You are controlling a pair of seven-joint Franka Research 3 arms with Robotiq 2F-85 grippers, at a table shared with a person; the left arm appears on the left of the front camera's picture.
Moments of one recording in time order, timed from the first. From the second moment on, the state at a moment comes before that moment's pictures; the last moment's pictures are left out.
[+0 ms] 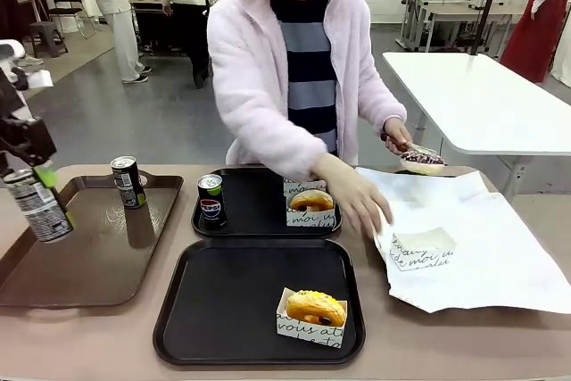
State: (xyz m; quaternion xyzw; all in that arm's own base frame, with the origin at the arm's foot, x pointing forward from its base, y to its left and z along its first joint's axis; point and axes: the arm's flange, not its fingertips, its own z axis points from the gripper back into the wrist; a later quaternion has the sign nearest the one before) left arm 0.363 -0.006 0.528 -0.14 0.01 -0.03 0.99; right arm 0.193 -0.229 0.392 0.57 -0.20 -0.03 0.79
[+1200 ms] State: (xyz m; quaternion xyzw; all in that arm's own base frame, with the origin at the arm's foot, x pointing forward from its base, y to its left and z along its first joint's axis) left arm 0.308 -0.117 0.529 -0.06 0.02 -0.13 0.99; right arm 0.192 -0.229 0.392 0.57 -0.20 -0.03 0.79
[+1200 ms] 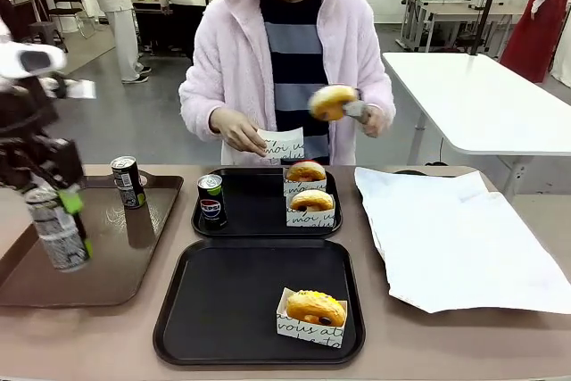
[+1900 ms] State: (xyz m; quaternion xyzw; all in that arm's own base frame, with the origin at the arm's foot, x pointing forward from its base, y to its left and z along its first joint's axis) left arm 0.319 -0.247 0.476 -0.03 -0.03 -0.21 0.98; right arm 0.192 -0.229 0.392 0.57 -0.20 -0.03 0.79
